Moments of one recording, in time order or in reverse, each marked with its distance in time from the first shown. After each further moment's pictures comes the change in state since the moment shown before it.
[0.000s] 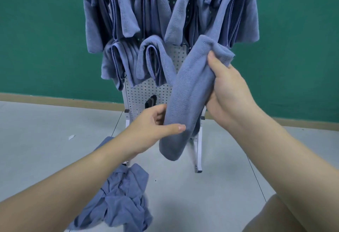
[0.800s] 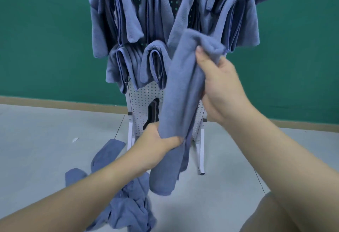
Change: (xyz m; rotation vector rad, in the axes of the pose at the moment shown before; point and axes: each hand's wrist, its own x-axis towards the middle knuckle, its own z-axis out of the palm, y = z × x) left_hand -0.020 -0.015 0.014 -0.001 0.104 -0.072; right_hand -0.006 -0.002 0.020 -0.132 -0.136 -0.167
